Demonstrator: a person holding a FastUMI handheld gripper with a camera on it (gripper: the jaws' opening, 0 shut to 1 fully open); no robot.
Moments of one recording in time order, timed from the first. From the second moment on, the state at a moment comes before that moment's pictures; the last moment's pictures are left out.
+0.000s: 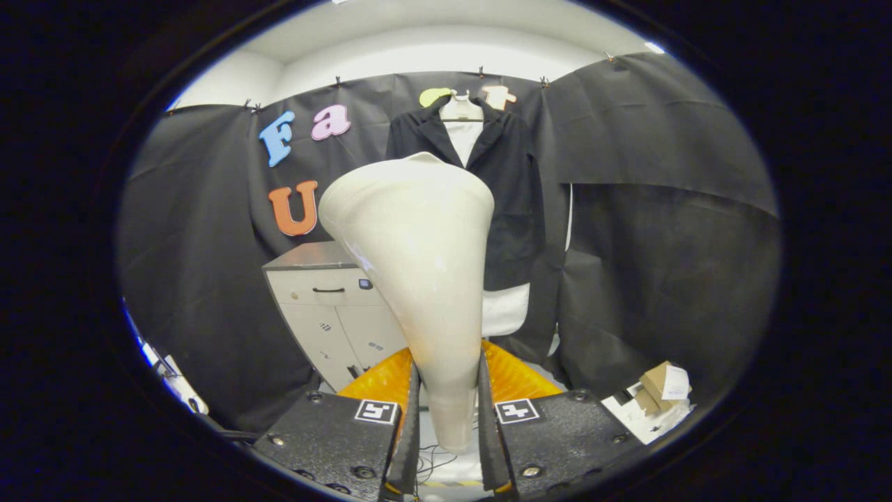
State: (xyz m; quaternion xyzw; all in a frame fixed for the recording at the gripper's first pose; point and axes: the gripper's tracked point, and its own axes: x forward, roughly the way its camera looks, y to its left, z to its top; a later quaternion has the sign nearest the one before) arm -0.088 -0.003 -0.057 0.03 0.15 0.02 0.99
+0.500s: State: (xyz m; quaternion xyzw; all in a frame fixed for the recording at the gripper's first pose) arm -0.096 0.001 -0.057 0.04 0.14 0.02 0.99
